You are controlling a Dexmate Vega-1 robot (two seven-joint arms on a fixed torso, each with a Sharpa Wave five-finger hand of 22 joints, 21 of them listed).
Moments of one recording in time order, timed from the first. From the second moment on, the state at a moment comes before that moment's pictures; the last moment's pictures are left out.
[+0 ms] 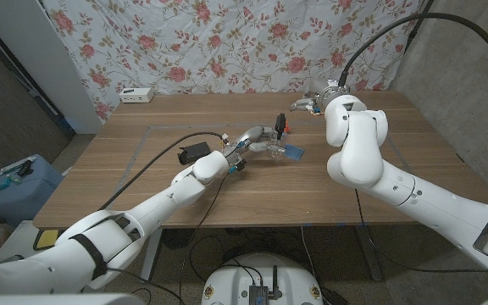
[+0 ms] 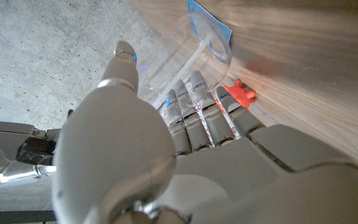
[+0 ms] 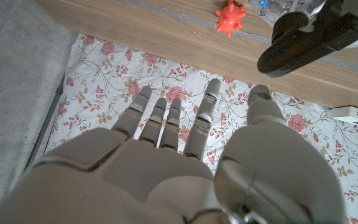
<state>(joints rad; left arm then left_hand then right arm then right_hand) 0.56 0.33 0.76 -0.98 -0.11 -0.56 -0.13 1.07 -0.02 0.29 -0.19 0.18 0.68 -0.03 0.25 0.20 0.72 -0.12 0.26 0.35 0.77 -0.08 0.20 0.18 0.36 -0.04 0.19 0.16 -0.59 -0.71 -0.87 -2.34 -1.35 -1.11 0.88 0.57 0.00 0.33 -0.17 0.21 0.79 -0.15 0.26 0.20 0.34 0.02 0.18 0.19 0.24 0.03 0.20 0.20 0.32 0.11 0.18 0.17</state>
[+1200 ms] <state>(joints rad) 0.53 0.27 0.75 -0.89 -0.17 -0.60 -0.17 1.07 -0.02 0.29 -0.19 0.18 0.68 -0.03 0.24 0.20 0.72 -0.12 0.25 0.35 0.76 -0.08 0.20 0.18 0.36 -0.04 0.19 0.16 -0.73 -0.61 -0.58 -2.32 -1.34 -0.62 1.01 0.84 -0.07 0.38 -0.18 0.27 0.54 -0.22 0.19 0.21 0.15 -0.02 0.18 0.20 0.11 0.02 0.19 0.19 0.28 0.11 0.18 0.17</state>
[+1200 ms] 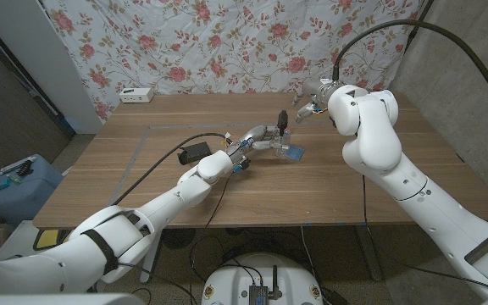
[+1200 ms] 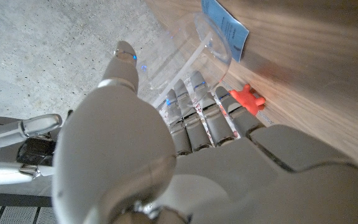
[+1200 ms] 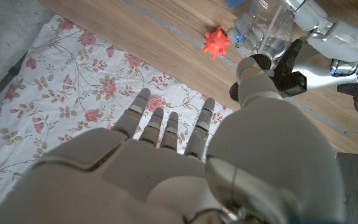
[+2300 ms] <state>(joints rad) 0.54 0.25 0.76 -0.90 -0.19 -0.56 -0.20 1.07 -0.02 0.29 -0.19 0.18 0.68 -0.03 0.23 0.20 0.73 -0.12 0.25 0.36 0.76 -0.08 0.20 0.18 0.36 -0.04 0.19 0.16 -0.73 -0.70 -0.55 -2.33 -1.13 -0.54 0.90 0.94 -0.08 0.41 -0.17 0.31 0.46 -0.22 0.20 0.21 0.03 -0.04 0.18 0.20 0.01 0.07 0.19 0.20 0.22 0.14 0.18 0.17</state>
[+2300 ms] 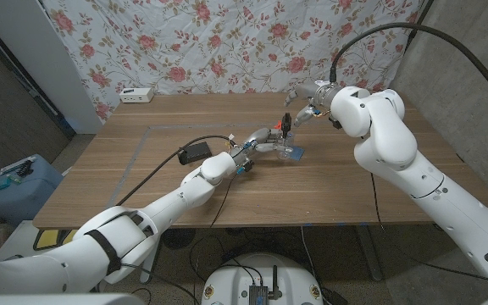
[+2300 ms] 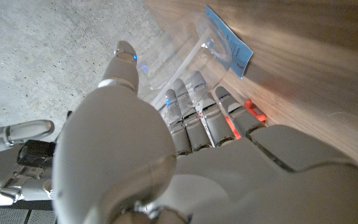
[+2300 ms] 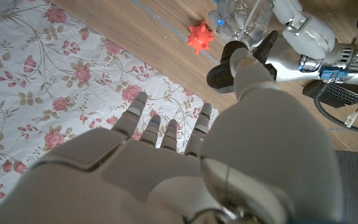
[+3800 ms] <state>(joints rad) 0.57 0.27 0.76 -0.96 -0.18 -0.54 -0.17 1.07 -0.02 0.29 -0.19 0.18 0.68 -0.03 0.23 0.20 0.73 -0.12 0.24 0.36 0.76 -0.08 0.20 0.18 0.36 -0.04 0.19 0.16 -0.59 -0.71 -0.66 -2.28 -1.13 -0.50 1.06 0.95 -0.07 0.41 -0.15 0.32 0.55 -0.23 0.24 0.22 -0.01 -0.03 0.18 0.20 -0.03 0.07 0.19 0.20 0.20 0.14 0.18 0.17</state>
